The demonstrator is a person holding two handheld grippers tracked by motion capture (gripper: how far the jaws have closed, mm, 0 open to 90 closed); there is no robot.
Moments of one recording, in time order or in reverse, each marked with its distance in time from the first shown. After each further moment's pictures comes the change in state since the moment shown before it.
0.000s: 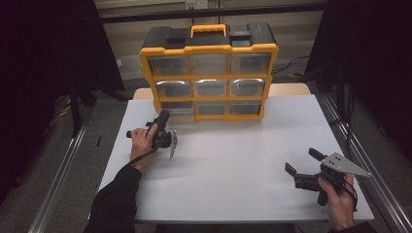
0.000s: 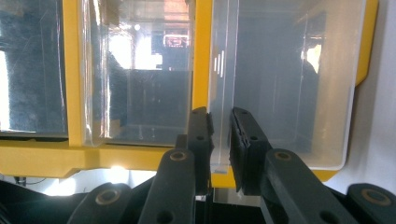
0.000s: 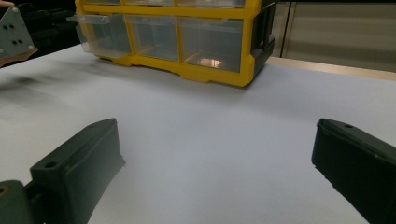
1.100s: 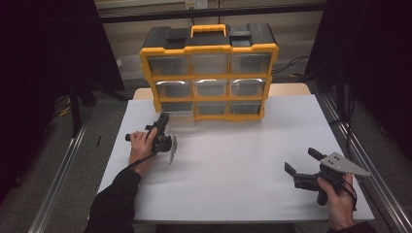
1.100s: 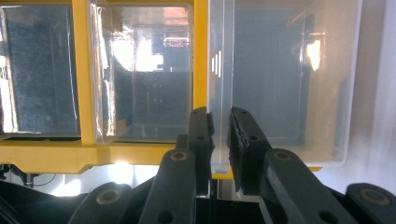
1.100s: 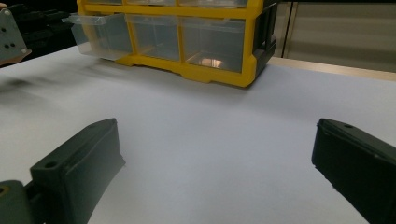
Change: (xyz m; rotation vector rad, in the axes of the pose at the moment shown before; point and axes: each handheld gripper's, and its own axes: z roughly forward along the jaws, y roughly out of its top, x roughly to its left) left arm -0.003 0.002 -0.011 -0.024 0.012 -0.010; right arm 0.000 0.000 0.001 -0.003 0.007 -0.006
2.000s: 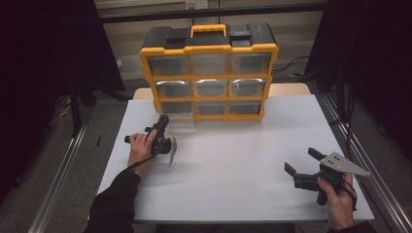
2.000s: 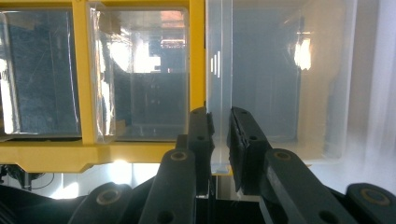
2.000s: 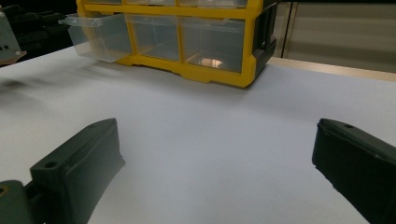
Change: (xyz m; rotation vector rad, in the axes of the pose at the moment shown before) left arm 0.001 0.001 -0.007 -0.004 -0.021 0.031; right arm 0.000 0.000 0.000 0.002 -0.001 -0.004
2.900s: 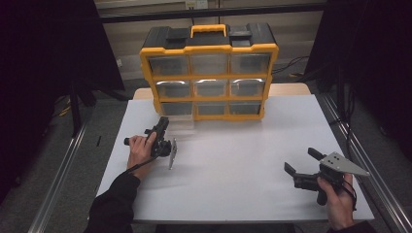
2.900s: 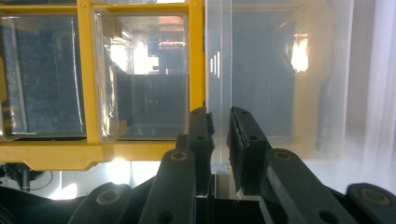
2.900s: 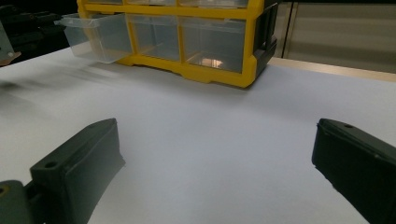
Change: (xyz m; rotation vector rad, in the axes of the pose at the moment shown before) left arm 0.001 0.003 -0.011 0.016 0.000 -0.007; right arm 0.000 0.000 0.000 0.002 0.000 0.000
